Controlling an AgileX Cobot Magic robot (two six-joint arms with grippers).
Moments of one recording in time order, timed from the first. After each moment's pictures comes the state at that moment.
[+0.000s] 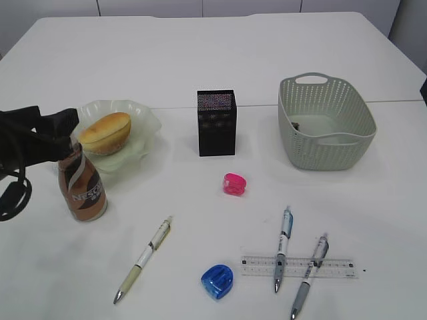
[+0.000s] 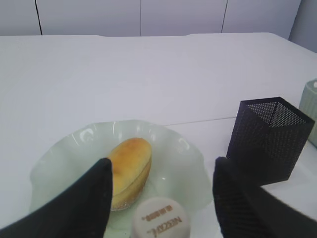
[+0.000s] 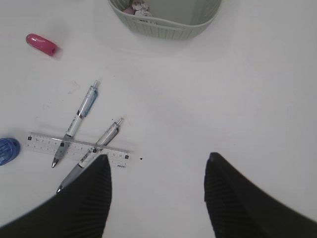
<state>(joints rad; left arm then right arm) -0.35 1.54 -0.43 -0.15 -0.87 -0.02 0.16 1.31 -1.33 -0.04 1.25 0.04</state>
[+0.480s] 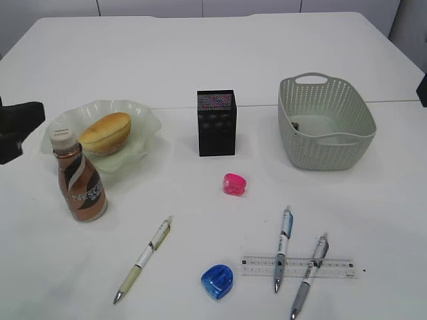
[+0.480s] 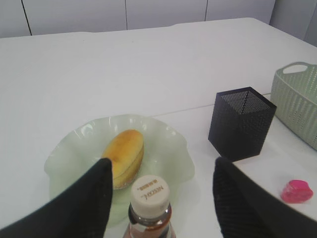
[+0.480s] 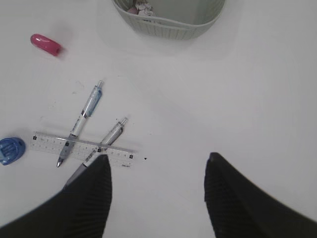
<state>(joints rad) -0.35 1.13 -0.42 -0.15 -0.40 0.07 0.16 1.31 -1.33 -0.02 1.25 0.04</state>
